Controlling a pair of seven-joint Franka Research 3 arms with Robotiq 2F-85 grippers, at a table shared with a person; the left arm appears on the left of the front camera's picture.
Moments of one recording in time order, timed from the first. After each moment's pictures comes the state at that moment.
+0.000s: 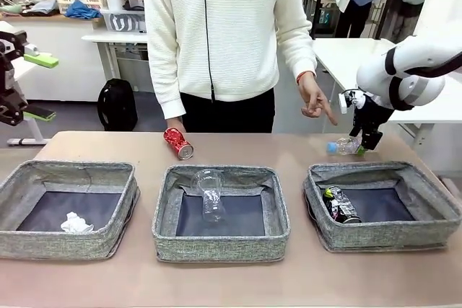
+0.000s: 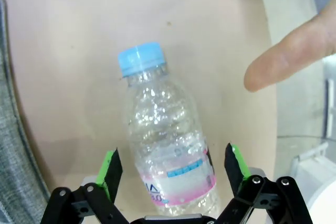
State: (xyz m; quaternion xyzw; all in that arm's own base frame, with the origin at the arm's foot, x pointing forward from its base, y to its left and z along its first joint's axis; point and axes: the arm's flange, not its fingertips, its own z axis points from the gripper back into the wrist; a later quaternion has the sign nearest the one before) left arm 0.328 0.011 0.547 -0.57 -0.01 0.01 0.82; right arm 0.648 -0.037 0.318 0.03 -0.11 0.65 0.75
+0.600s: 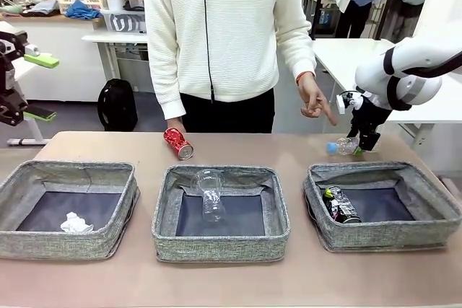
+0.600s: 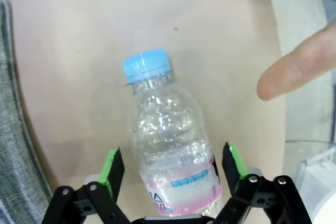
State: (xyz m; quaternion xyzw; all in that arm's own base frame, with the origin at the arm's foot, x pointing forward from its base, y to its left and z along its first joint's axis) left arm 0.328 0.011 0.547 -0.57 -0.01 0.01 0.82; right arm 0.651 -0.035 0.313 0.06 -0.09 0.65 0.75
